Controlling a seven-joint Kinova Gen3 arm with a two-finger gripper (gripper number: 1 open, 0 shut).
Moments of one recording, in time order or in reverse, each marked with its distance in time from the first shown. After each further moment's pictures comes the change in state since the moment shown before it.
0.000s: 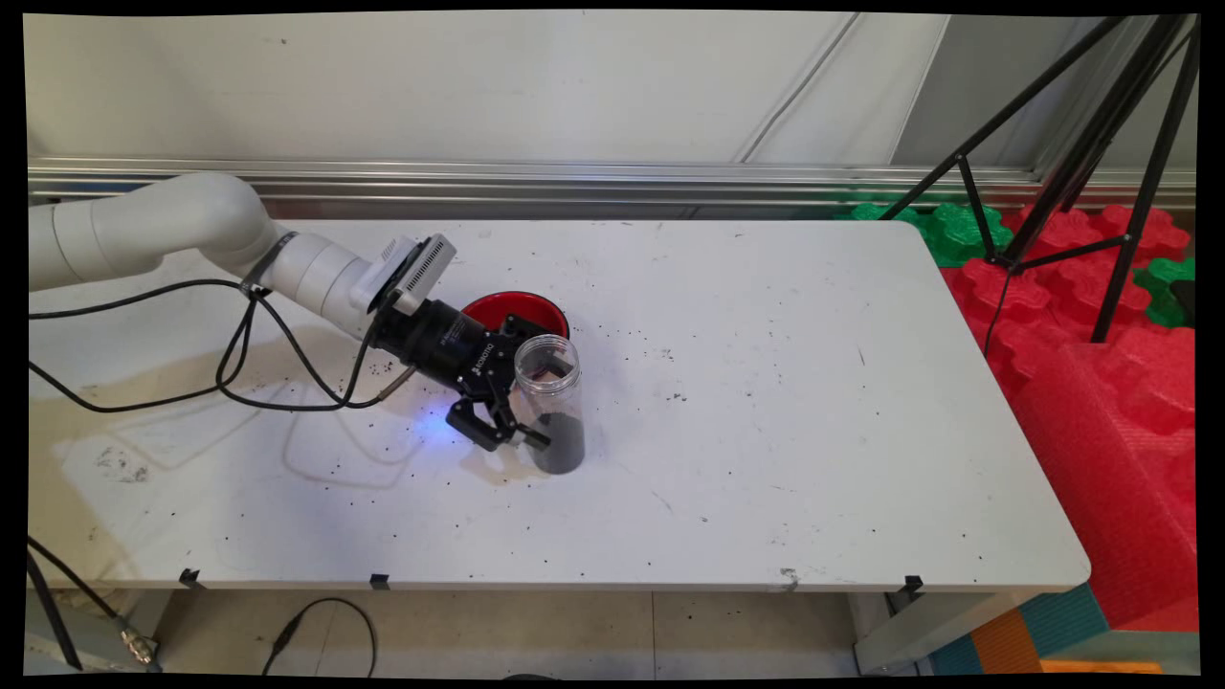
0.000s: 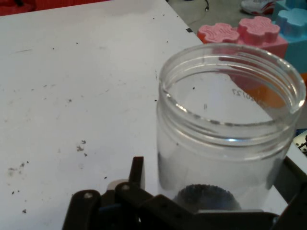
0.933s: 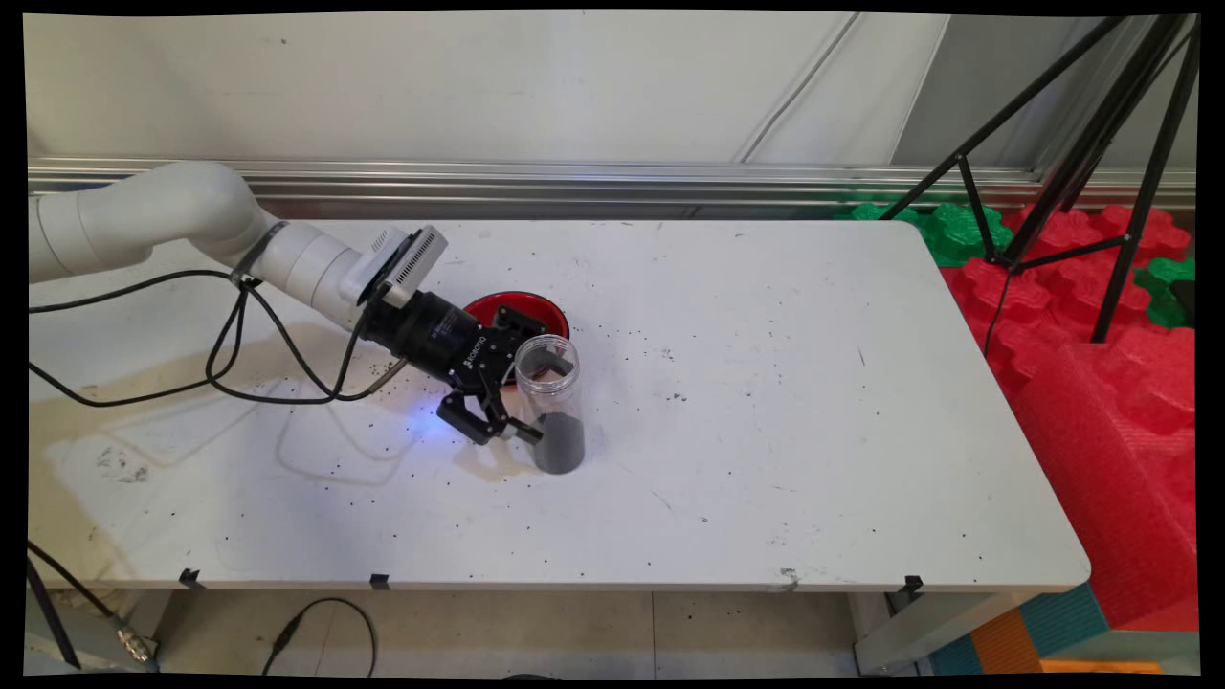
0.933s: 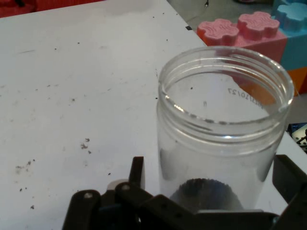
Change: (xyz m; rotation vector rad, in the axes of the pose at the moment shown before) arm 0.005 -0.001 -0.011 0.001 -0.014 0.018
